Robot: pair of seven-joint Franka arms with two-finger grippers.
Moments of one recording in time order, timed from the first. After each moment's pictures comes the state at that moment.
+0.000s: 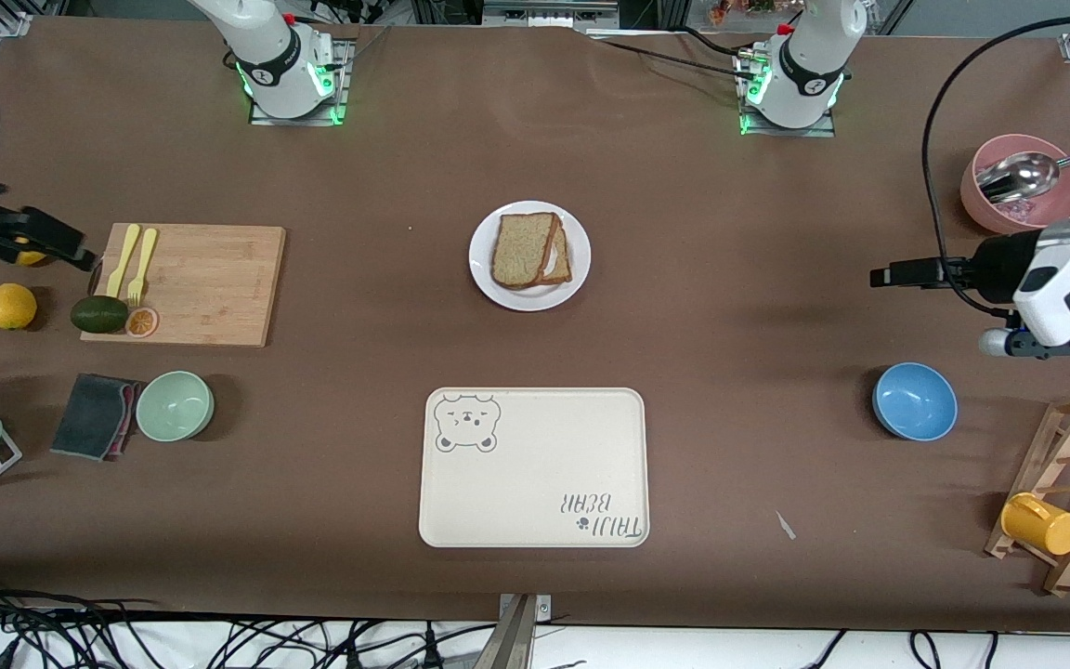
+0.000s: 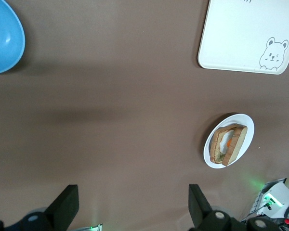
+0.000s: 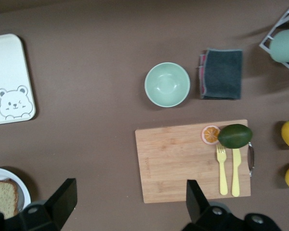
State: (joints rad) left arm 0.21 0.28 -0.11 -1.53 -0.36 1.47 0.03; right arm 0.02 0.06 -0.11 -1.57 0.07 1.66 0.06
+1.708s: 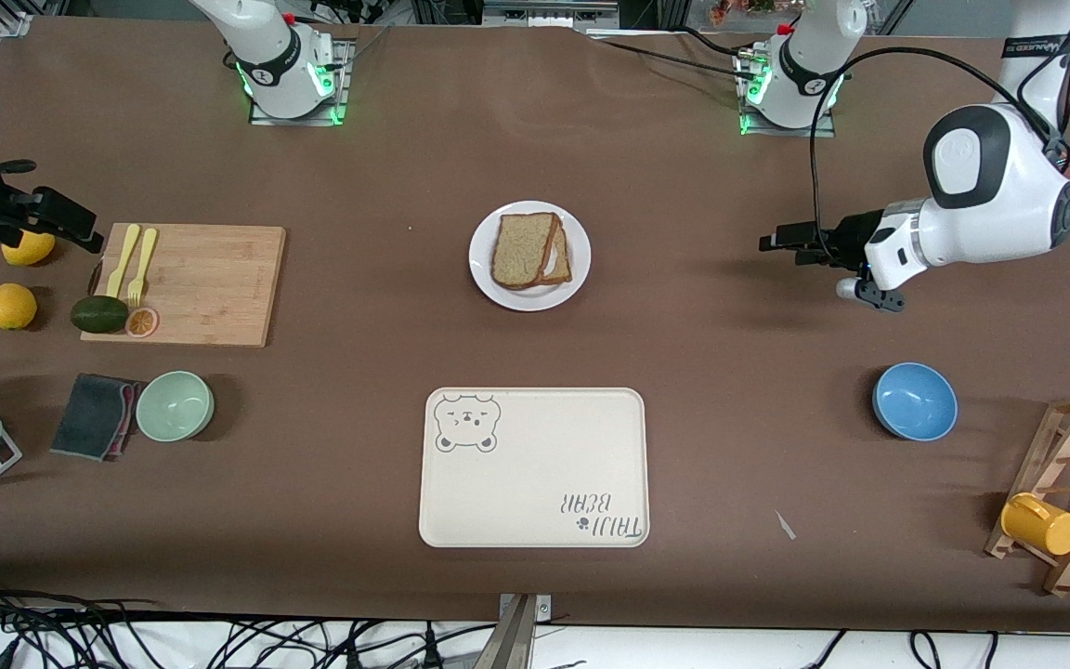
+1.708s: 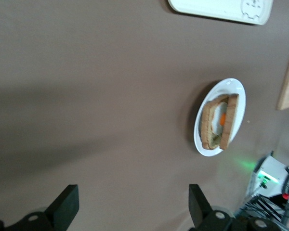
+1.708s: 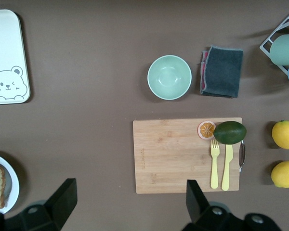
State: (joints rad) left arm 0.08 0.06 -0.09 -2.26 -0.68 1.91 0.42; right arm 0.00 0.04 -0.01 -1.57 0.00 1.62 0.06
